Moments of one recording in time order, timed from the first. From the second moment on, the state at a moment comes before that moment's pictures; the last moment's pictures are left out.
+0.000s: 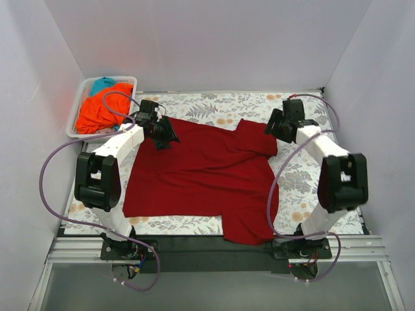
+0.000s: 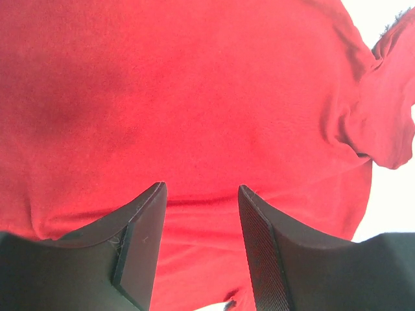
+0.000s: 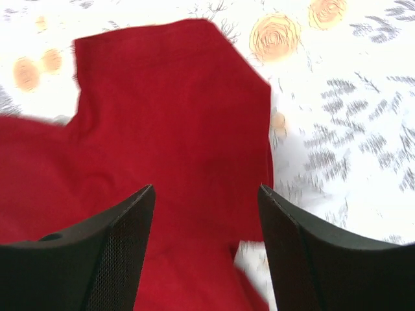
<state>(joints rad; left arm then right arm) -0.22 1.74 1.30 -0.55 0.23 -0.66 0.16 1.62 1.16 -0.35 0.03 0.49</state>
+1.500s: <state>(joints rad) -0.18 2.11 1.58 -0.56 0.18 -0.64 0.07 2.63 2.26 -0.21 -0.09 0.44</state>
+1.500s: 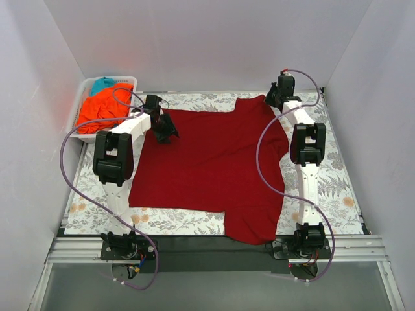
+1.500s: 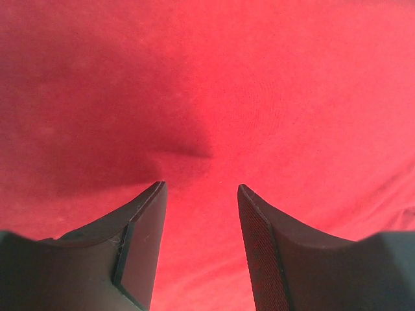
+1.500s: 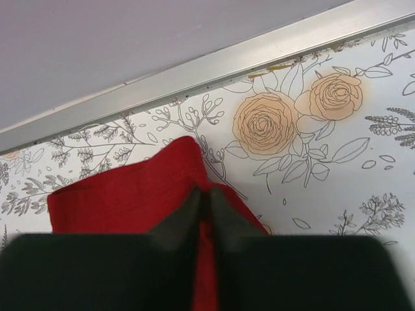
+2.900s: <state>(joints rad) -0.68 2.02 1.42 -0.57 0.13 -0.57 -0.04 1.86 1.19 -0.35 -0.04 0.36</state>
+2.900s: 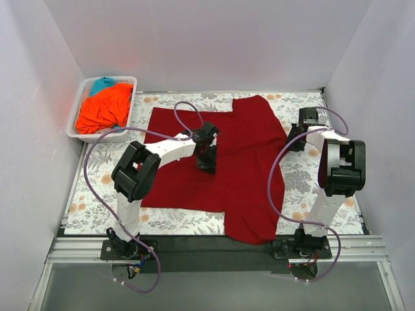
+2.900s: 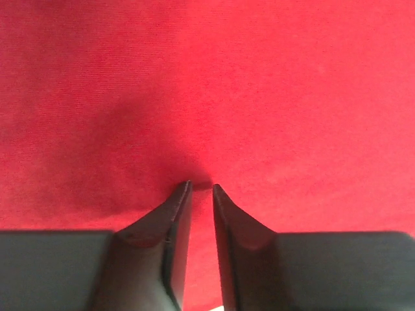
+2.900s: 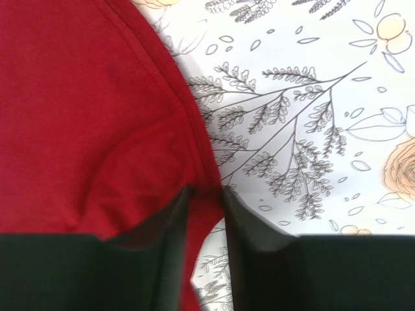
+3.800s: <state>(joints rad) -0.56 1.99 1.42 -0.58 0.18 -0.55 -0.03 2.02 1.49 -0.46 -0.11 0.34</state>
